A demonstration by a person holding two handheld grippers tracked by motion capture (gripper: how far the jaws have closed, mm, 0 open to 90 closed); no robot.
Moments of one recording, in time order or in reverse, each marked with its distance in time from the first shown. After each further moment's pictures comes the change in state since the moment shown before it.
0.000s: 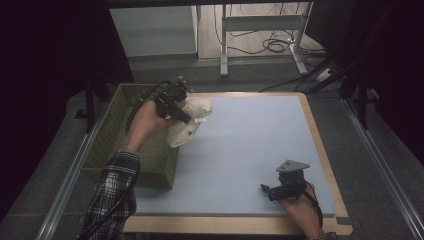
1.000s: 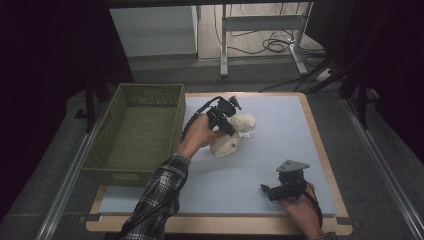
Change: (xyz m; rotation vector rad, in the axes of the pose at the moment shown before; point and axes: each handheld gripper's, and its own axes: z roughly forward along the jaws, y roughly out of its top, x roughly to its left) left arm -0.071 0.071 0.112 -0.006 -0.091 0.109; right arm 0.000 0.000 0.000 0.002 0.000 0.000
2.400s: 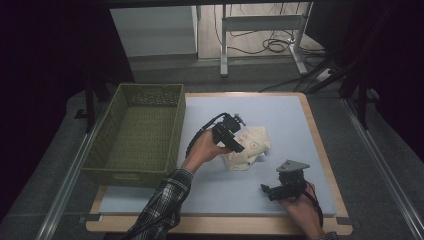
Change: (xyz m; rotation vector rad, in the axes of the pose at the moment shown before) left arm -0.019 -0.026 0.035 -0.073 -0.043 0.038; right arm 0.000 0.000 0.000 0.000 0.003 0.004
